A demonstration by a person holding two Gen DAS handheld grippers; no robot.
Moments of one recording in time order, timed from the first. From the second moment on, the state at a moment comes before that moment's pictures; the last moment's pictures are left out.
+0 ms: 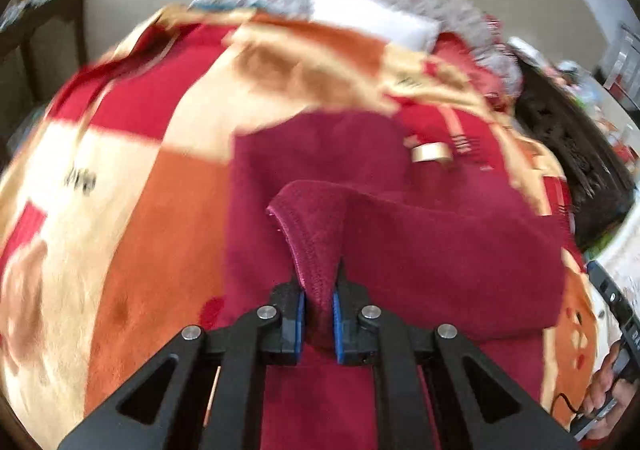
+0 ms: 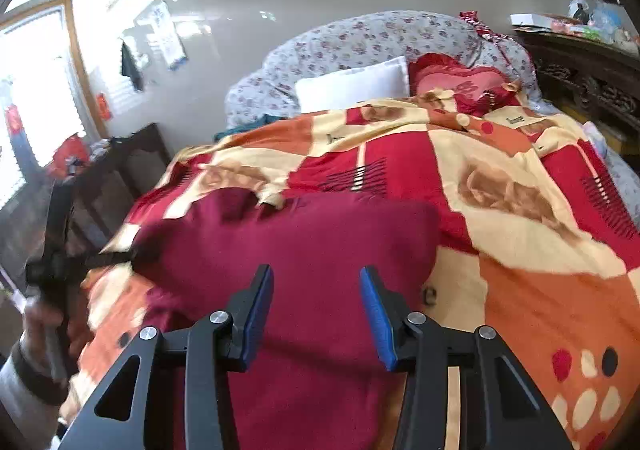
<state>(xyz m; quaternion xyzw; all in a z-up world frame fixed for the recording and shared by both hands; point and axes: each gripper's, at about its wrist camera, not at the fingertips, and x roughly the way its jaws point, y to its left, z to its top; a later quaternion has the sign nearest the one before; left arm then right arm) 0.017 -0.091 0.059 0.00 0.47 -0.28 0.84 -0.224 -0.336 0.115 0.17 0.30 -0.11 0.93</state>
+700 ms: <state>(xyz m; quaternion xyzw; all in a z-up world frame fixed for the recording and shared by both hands) 0.011 -0.093 0.037 0.04 0.46 -0.25 0.85 -0.207 -0.350 0.039 0.13 0.44 -0.18 0.87</state>
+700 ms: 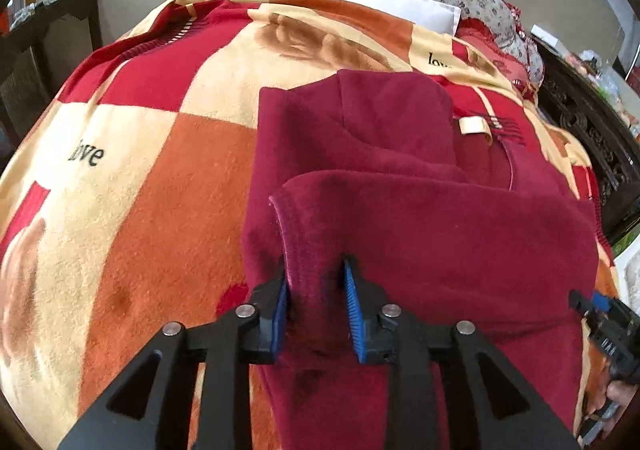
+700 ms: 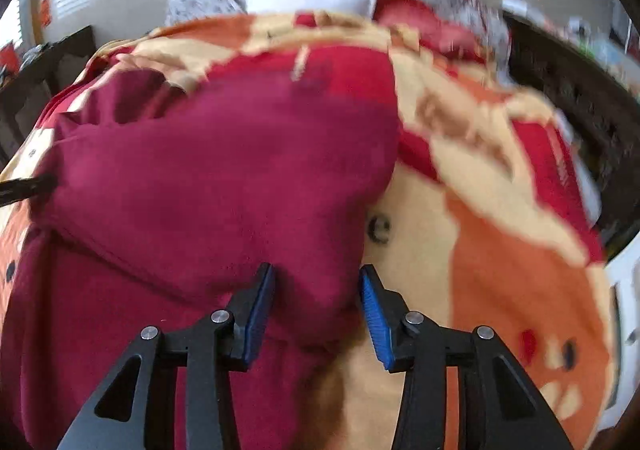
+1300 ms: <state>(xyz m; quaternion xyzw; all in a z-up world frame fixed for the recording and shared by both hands) -0.099 -0.007 0.020 0.09 0.54 -0.29 0.78 -0.347 -0.298 0.048 0.22 0.49 -0.10 0.84</state>
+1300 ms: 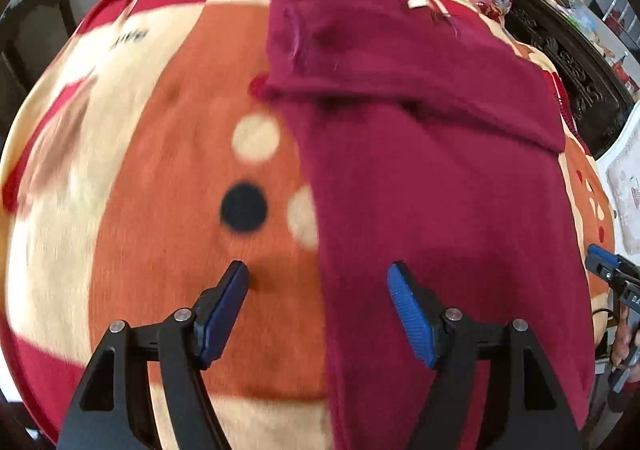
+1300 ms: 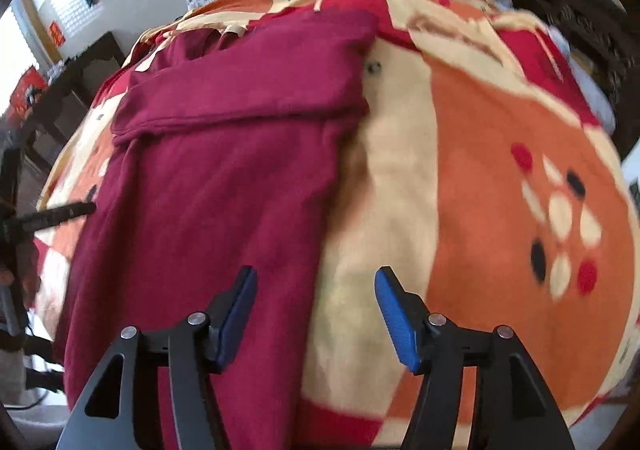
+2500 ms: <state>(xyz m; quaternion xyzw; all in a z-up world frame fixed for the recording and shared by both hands) -0.188 0.038 0.012 0.14 0.55 -0.30 0.77 -0.508 -0.278 0.106 0.24 0.46 -0.14 0.85</state>
